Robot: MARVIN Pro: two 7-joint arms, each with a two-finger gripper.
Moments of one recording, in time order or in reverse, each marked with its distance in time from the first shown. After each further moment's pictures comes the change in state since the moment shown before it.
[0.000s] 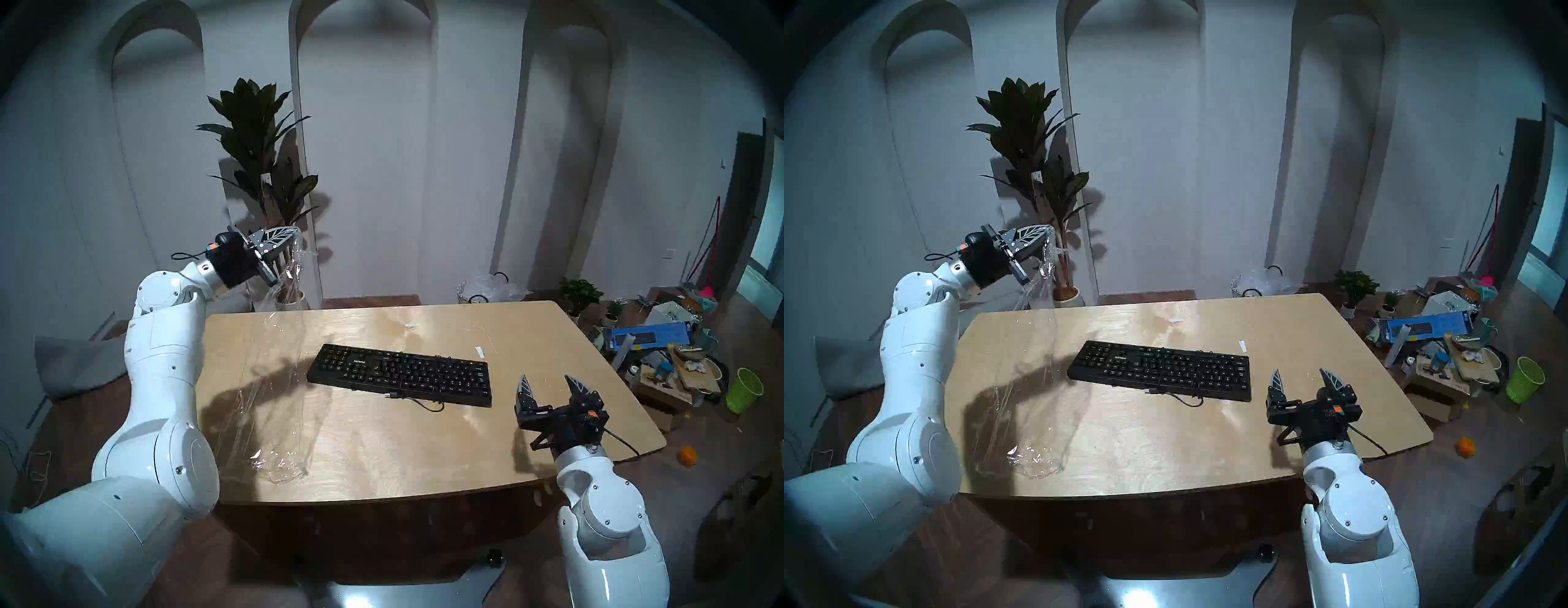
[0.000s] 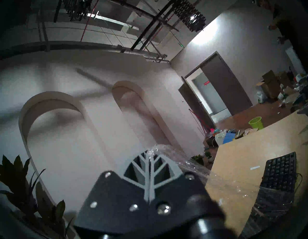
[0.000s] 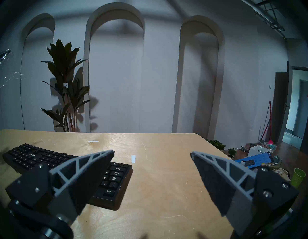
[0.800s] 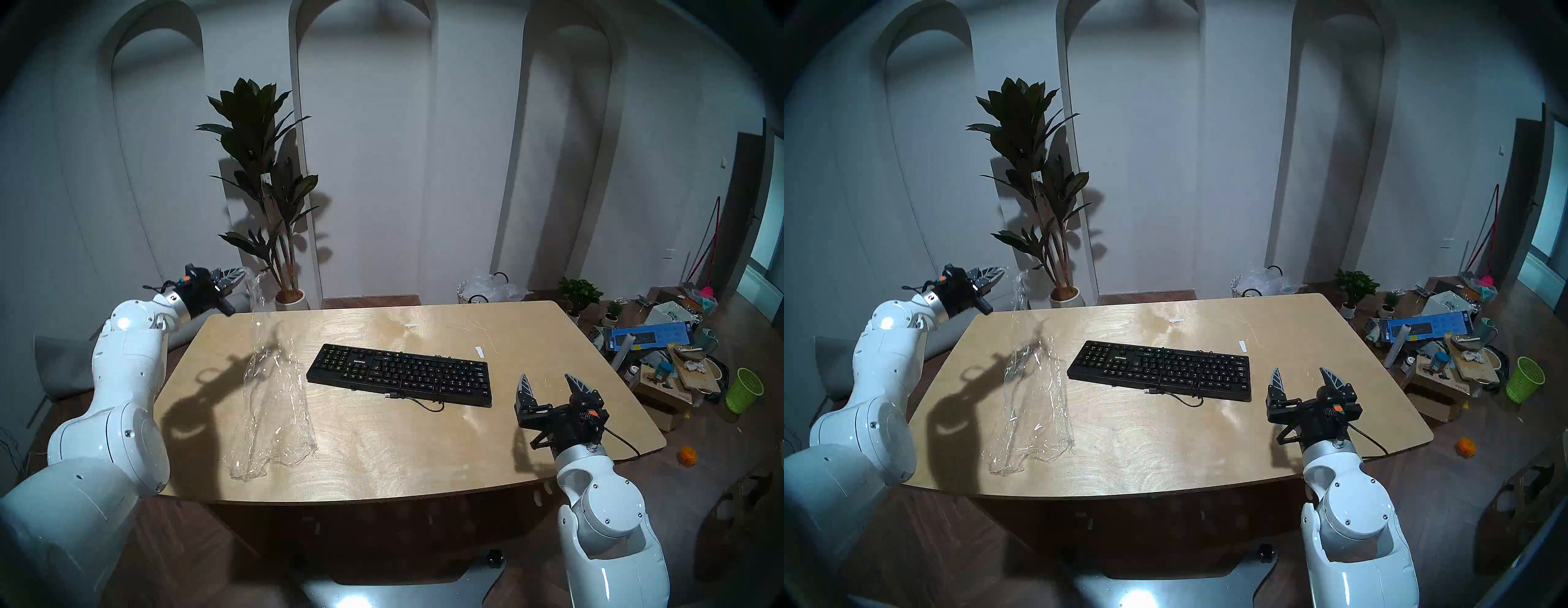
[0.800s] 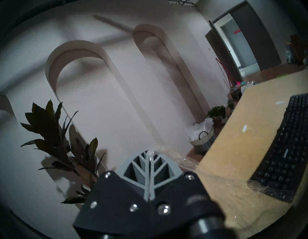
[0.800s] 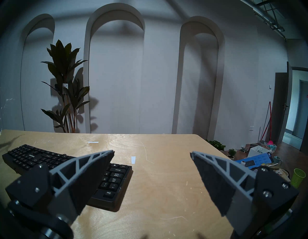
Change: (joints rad) left arm -0.016 0.191 -0.010 0.380 0.250 -0.160 0.224; right arm 0.004 0.000 0.000 -0.001 0.000 0.000 0.000
